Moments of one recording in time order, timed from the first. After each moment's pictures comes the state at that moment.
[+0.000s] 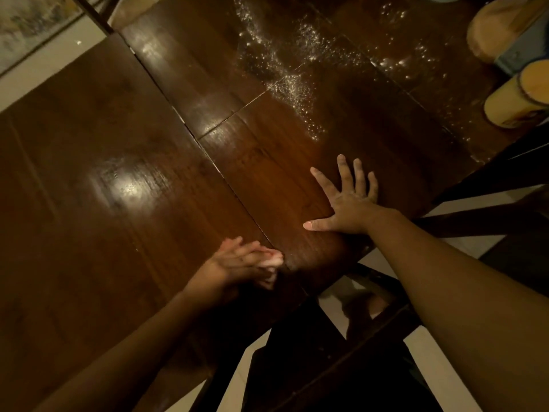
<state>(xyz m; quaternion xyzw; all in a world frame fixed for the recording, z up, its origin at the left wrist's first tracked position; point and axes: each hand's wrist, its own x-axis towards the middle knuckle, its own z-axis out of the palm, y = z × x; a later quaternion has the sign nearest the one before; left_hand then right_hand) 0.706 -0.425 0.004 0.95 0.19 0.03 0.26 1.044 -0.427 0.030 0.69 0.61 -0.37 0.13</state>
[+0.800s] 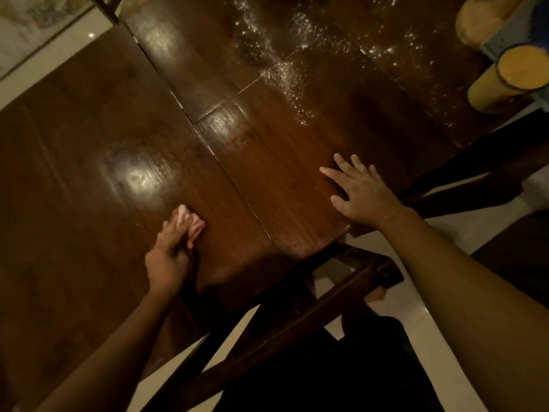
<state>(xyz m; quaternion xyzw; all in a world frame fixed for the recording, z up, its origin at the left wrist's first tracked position) 0.668 -0.460 0.026 0.71 0.67 0.12 0.19 1.087 -0.474 0.026 0.68 0.67 -0.29 0.01</state>
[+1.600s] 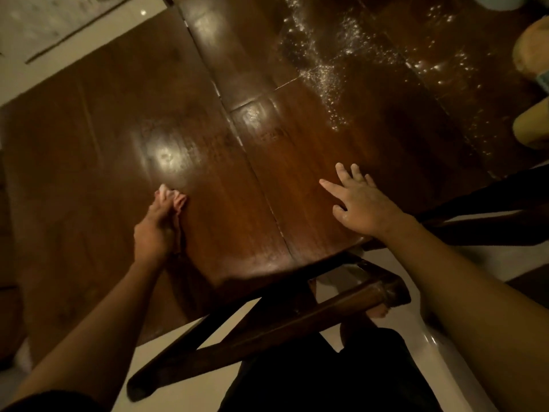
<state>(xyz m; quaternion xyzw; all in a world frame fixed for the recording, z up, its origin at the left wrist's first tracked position) 0.631 -0.440 0.031 0.68 0.71 0.10 0.13 1.061 -0.452 0.039 0.61 0.73 -0.30 0.06</state>
